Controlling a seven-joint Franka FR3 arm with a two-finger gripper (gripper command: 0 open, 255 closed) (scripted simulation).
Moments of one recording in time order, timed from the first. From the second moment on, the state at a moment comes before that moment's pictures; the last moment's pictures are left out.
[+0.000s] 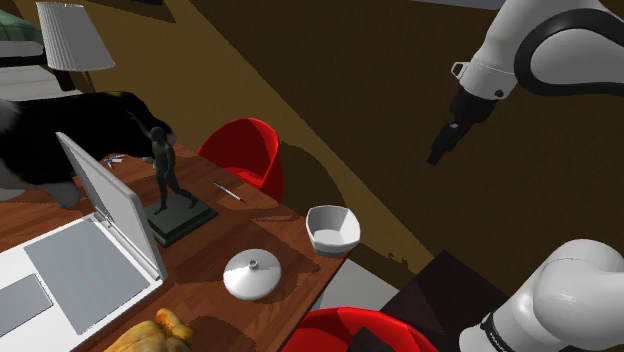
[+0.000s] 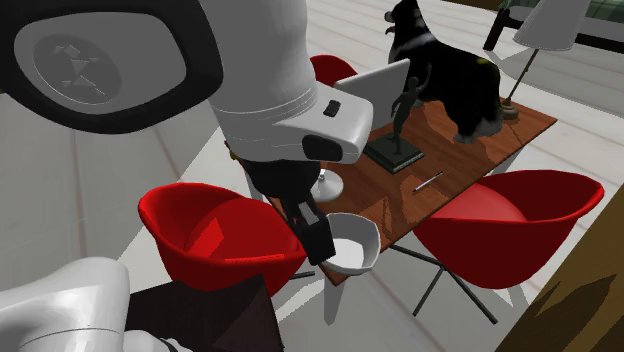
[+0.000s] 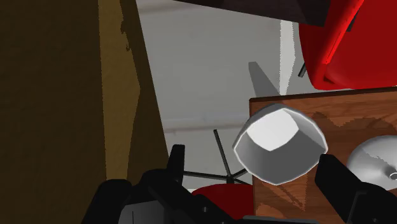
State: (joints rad) arm -0.01 -0.81 0.05 -2.38 -0.02 1.69 -0.09
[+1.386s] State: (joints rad) arm 0.04 -0.36 0.40 -2.34 0.07 2.06 0.34
